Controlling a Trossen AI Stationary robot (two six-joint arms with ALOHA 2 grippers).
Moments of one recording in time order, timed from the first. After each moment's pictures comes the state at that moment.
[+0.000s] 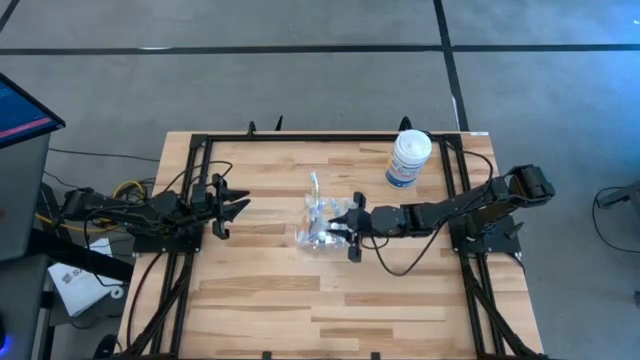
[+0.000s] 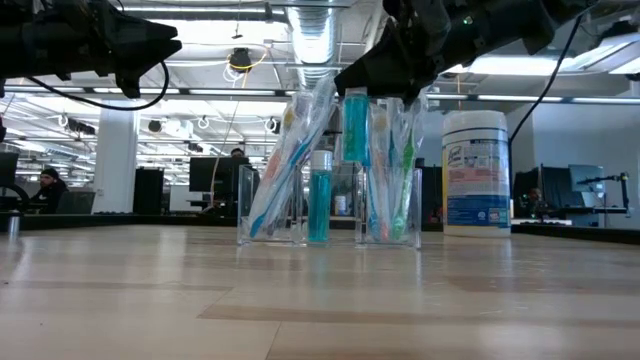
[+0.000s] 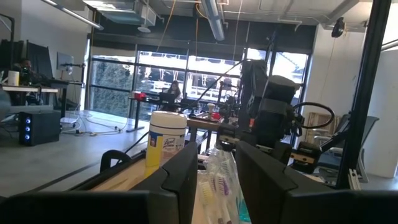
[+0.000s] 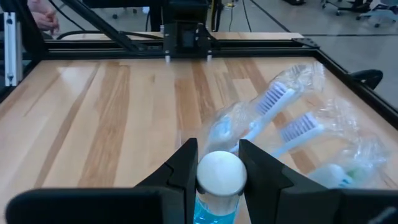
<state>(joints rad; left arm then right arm) -0.11 0.29 0.01 0.57 -0.35 -0.06 0.19 1.52 0.77 0.37 0.30 0.08</state>
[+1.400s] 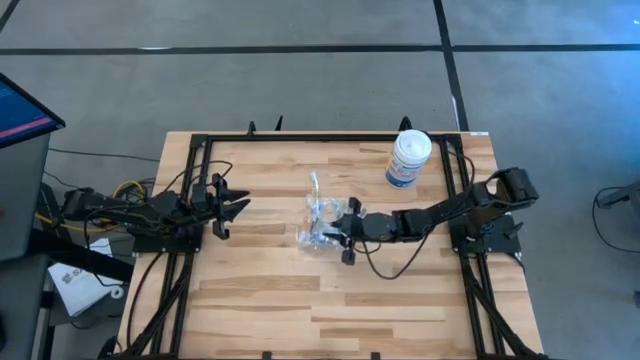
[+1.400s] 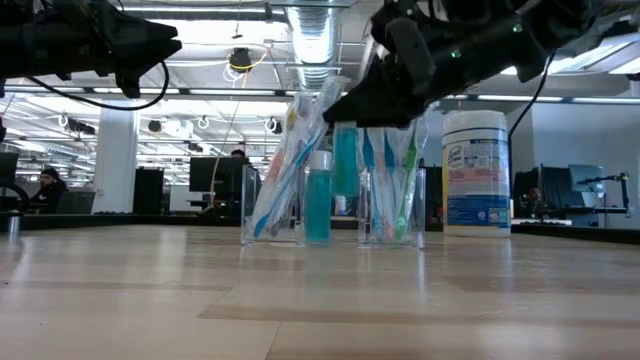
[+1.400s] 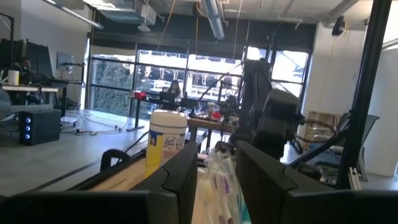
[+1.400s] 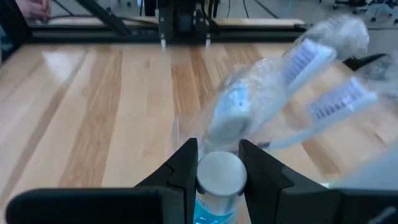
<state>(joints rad) -0.11 0.29 0.01 0.57 -0.35 -0.06 0.19 1.65 0.76 0.50 0.32 0.09</state>
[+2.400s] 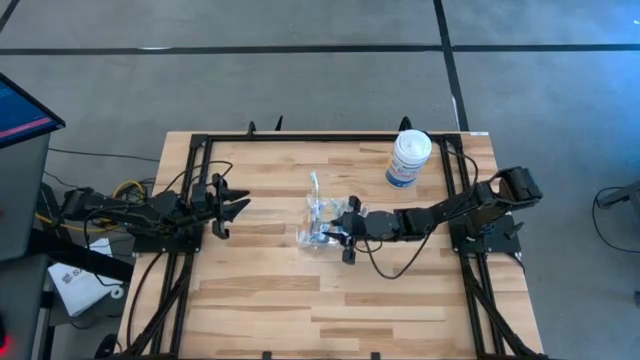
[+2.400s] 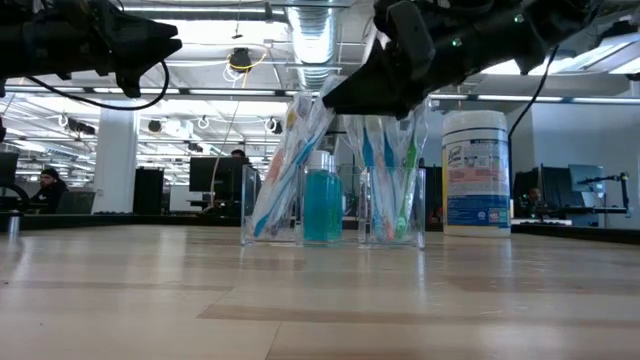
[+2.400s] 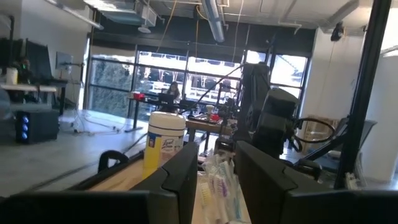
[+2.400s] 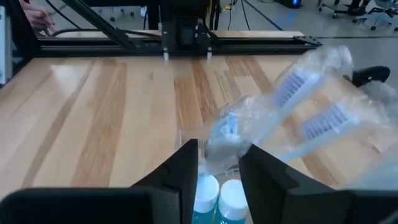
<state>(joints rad) -0.11 0.30 0.01 0.59 -0.35 -0.06 0.19 1.62 0.76 0.50 0.31 0.08</state>
